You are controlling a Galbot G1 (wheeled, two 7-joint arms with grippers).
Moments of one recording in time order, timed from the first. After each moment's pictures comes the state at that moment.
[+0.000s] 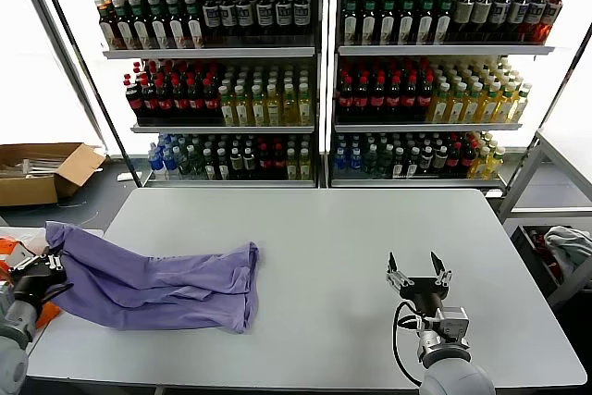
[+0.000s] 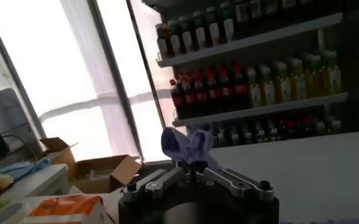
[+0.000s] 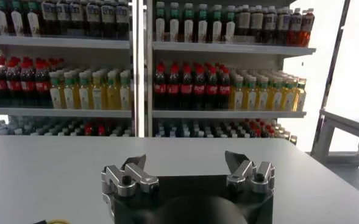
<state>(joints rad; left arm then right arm) 1.50 -0.94 -0.90 -1.99 -0.50 0.43 -0.11 -1.39 1.21 0.37 2.10 0.30 -0.34 0.36</state>
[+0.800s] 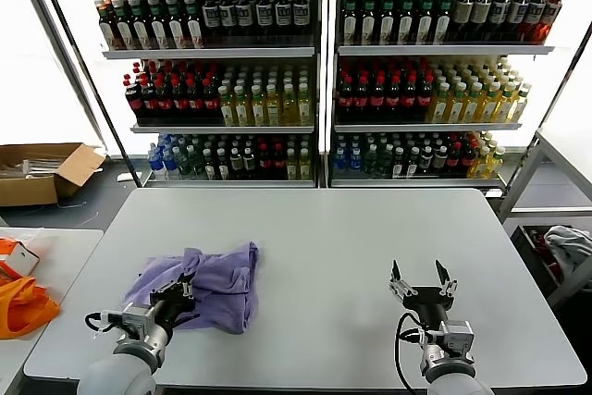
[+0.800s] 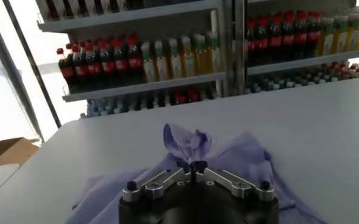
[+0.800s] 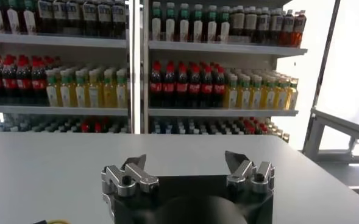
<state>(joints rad) 1.38 -1.09 -0.44 -2.07 -0.39 0.51 -0.17 -1.47 1.26 0.41 2.15 0.24 -0.33 0.35</state>
